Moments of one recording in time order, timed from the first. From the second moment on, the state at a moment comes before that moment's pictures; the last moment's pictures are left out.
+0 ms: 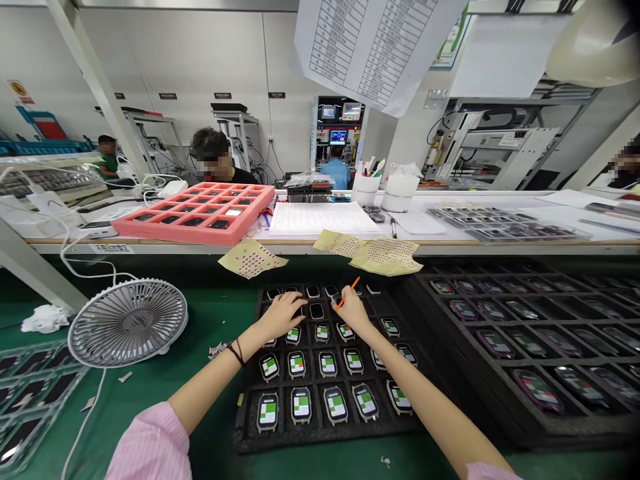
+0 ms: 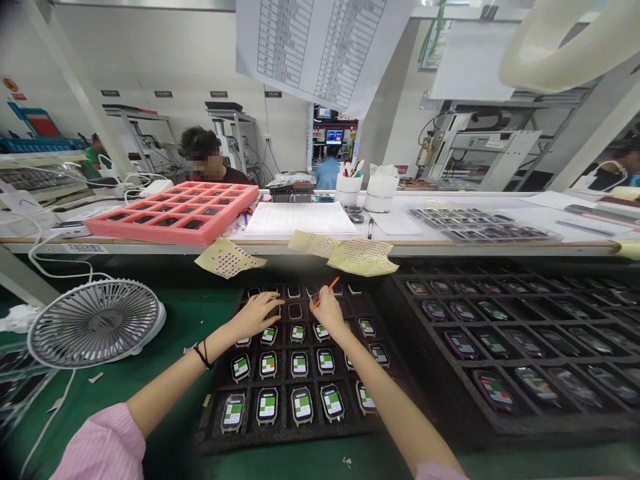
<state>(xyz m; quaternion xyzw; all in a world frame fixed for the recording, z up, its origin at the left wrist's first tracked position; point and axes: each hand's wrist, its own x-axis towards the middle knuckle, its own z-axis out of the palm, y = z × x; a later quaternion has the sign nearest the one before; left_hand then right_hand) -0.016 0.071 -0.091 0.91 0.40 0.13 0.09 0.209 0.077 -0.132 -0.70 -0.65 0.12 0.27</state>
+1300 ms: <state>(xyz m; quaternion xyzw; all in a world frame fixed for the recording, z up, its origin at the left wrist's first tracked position) -0.081 0.038 -0.118 0.68 0.53 0.16 0.48 0.111 0.033 -0.120 -0.49 -0.63 0.48 0.36</state>
